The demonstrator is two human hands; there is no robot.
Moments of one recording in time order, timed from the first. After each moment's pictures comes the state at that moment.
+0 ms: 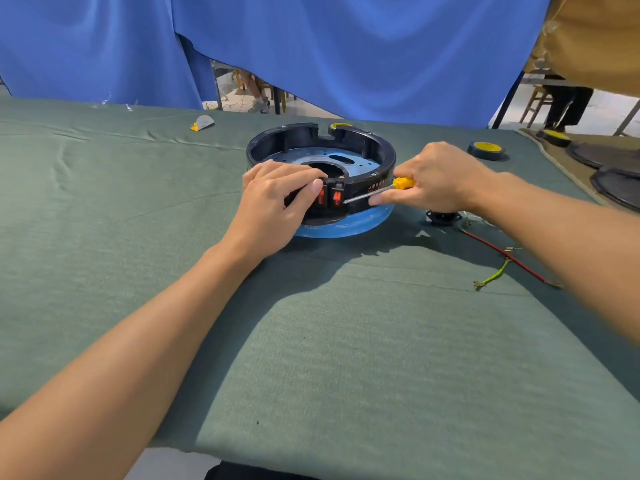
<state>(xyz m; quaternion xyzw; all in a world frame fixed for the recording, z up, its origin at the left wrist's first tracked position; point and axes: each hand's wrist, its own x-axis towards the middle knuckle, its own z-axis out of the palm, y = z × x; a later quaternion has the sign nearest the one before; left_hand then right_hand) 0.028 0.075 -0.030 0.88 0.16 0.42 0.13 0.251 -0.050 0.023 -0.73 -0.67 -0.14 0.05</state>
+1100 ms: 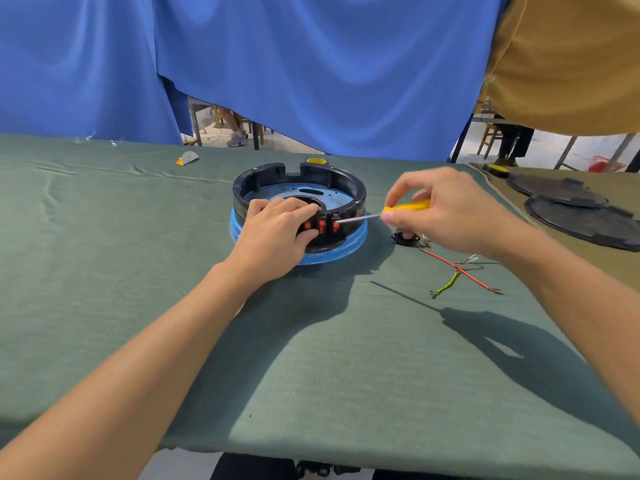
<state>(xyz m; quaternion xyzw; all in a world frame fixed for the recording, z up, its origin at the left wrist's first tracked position) 0.032 0.053 -0.016 0.94 0.18 0.30 0.01 0.171 -0.142 0.067 -0.78 -0.55 -0.01 0.30</state>
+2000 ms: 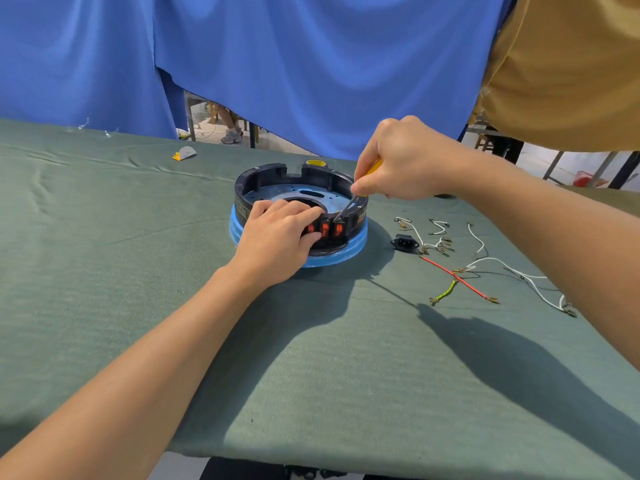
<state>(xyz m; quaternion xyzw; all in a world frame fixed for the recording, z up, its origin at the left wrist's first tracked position) 0.033 0.053 -0.020 0.93 0.18 0.32 0.01 0.157 -0.081 0.121 -0.79 -0.60 -0.07 0.12</state>
